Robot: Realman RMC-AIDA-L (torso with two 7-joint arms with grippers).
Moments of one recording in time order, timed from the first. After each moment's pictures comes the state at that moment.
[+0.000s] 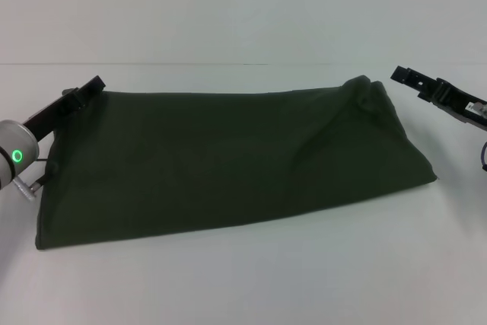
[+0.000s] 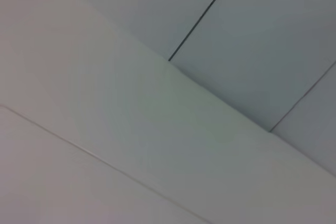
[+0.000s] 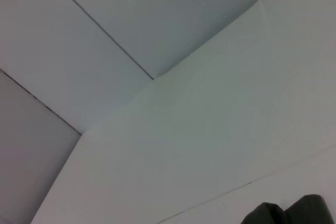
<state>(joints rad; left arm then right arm) -0.67 -2.15 0.25 0.40 1.78 0.75 -1.58 0.63 2.07 -0.47 -0.41 -1.79 -0.94 1.81</state>
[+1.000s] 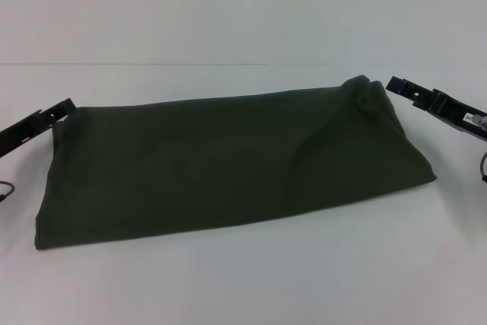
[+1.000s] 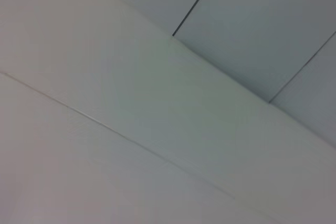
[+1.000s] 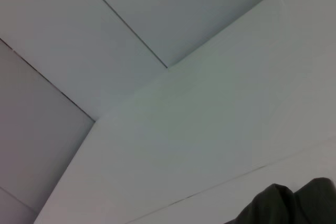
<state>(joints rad) -0.51 -2.07 0.50 0.50 1.78 0.89 -1.80 0.61 2.07 -0.48 -0.41 -1.80 -0.99 1.78</state>
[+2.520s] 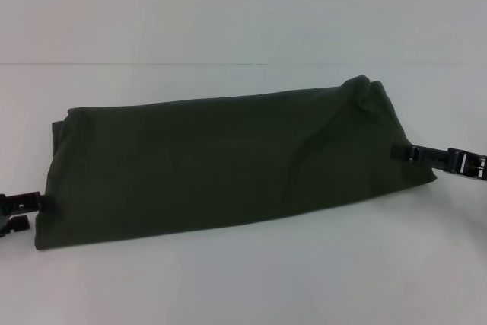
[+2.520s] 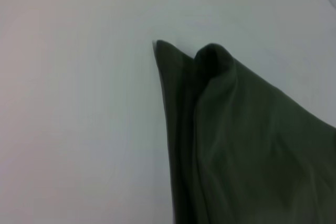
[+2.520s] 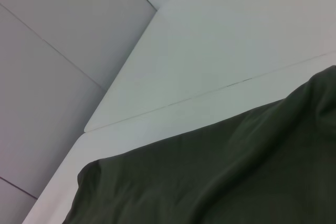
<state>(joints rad) -0.42 -1.93 0.46 0.66 2.31 1.40 -2.31 0.54 1.95 -0.57 -0.45 -2.00 -1.36 1.90</state>
